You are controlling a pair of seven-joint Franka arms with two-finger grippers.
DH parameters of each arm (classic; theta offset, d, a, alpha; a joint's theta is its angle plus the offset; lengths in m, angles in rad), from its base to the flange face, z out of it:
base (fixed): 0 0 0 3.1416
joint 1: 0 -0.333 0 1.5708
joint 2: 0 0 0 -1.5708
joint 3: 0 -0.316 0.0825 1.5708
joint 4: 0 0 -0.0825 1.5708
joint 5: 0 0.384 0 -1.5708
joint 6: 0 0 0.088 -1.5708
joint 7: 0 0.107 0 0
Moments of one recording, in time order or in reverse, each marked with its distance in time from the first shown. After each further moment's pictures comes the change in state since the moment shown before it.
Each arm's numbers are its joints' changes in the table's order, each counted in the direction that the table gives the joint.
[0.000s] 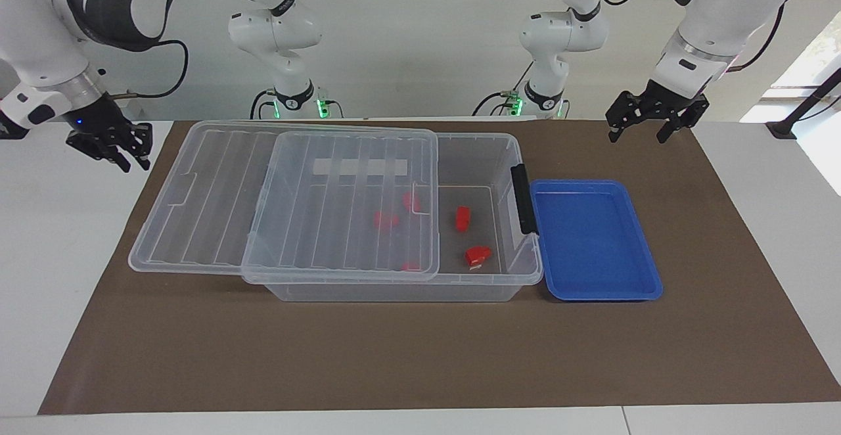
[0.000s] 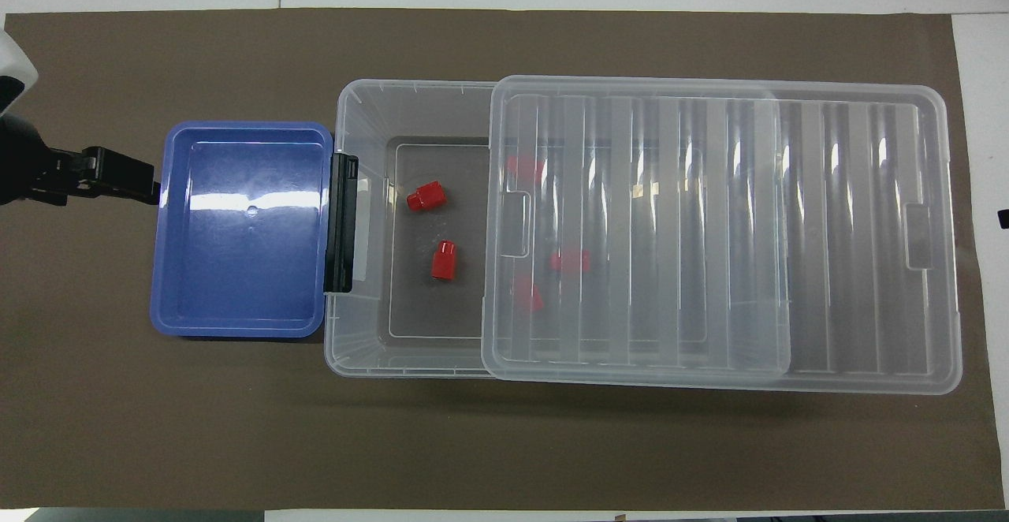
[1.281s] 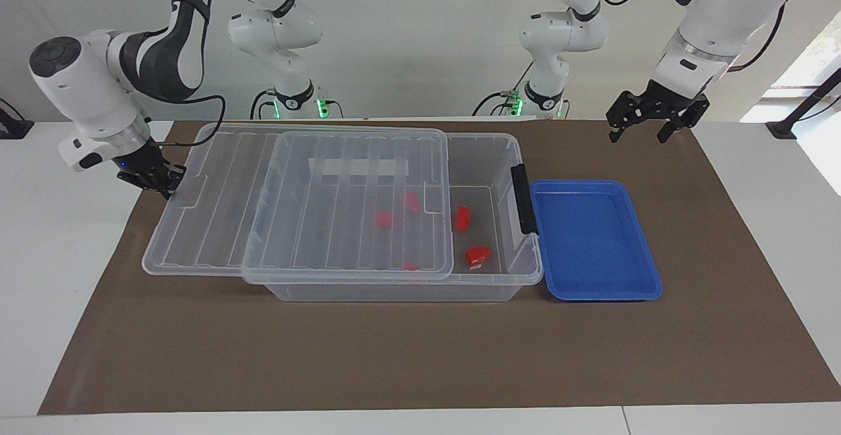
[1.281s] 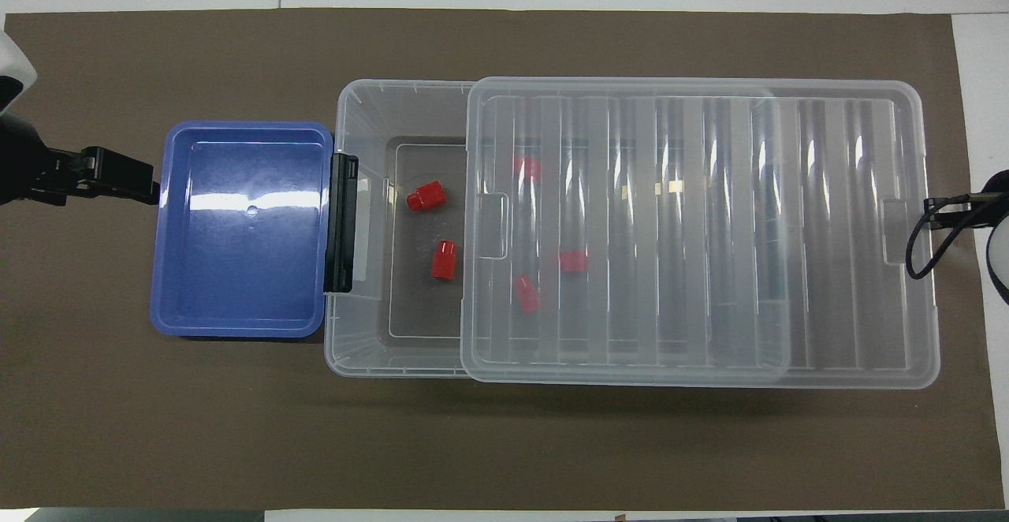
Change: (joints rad) left arm 0.000 0.000 -0.001 0.000 0.000 0.000 0.000; right arm -0.078 0.052 -0.005 0.125 0.000 -0.129 0.244
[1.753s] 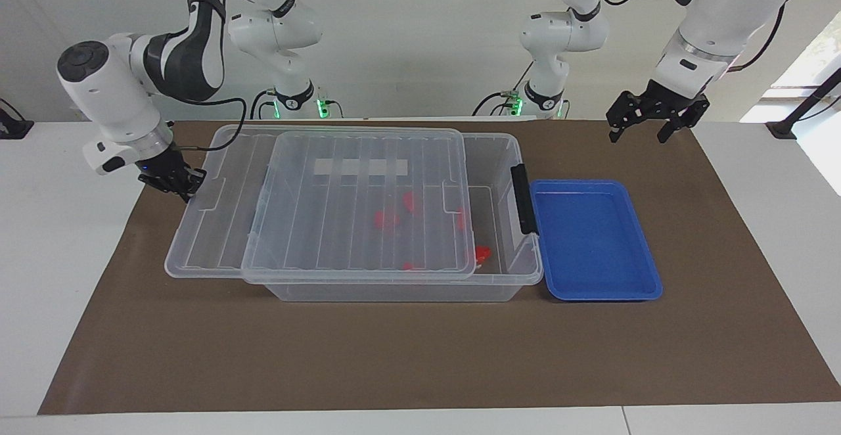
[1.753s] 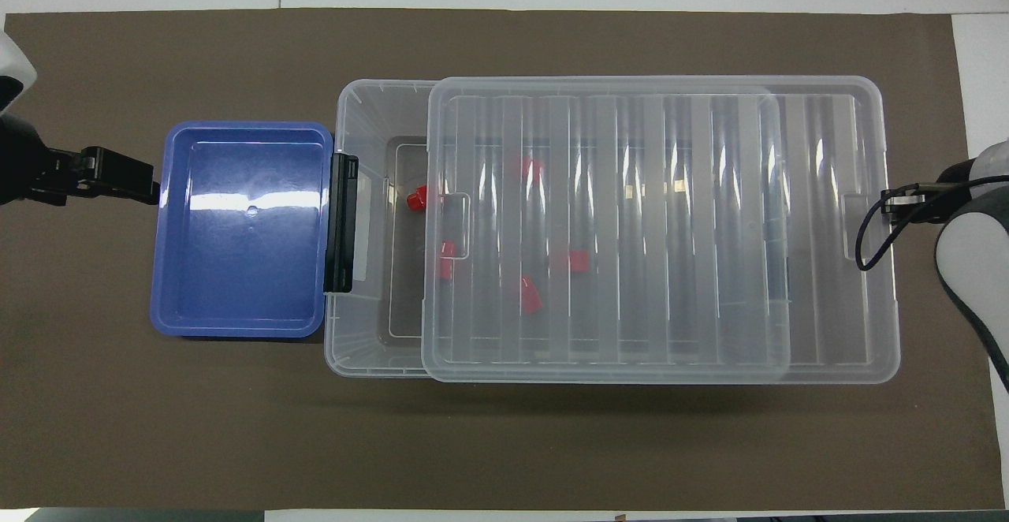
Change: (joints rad) left arm 0.000 0.000 0.000 0.000 0.000 0.000 0.000; right arm -0.010 -0.002 -0.092 0.006 0.001 0.000 0.160
